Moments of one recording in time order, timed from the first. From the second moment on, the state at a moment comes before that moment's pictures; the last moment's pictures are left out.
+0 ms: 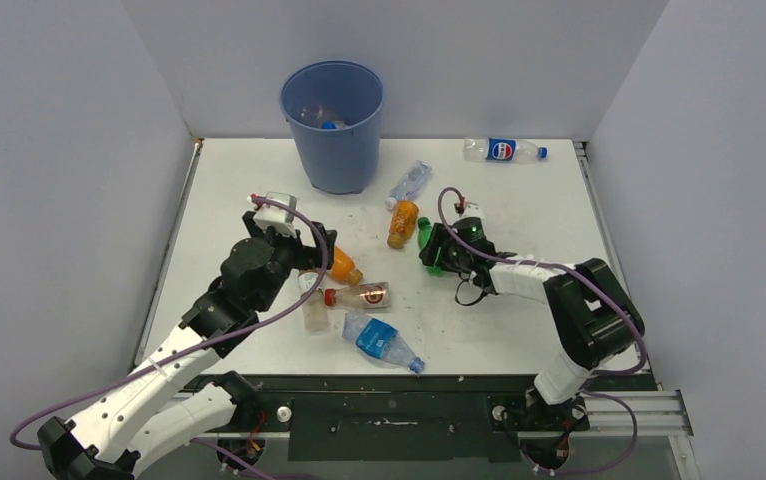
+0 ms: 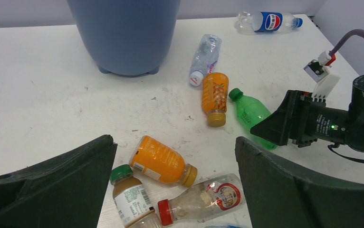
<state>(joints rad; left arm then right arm) -0.69 0.81 0.77 -0.11 -0.37 -0.24 0.46 1.66 0.77 0.19 0.01 0.56</state>
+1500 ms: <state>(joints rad) -0.77 1.12 0.74 0.63 0.20 -0.84 0.75 0.52 0.23 0.51 -0.20 0.56</state>
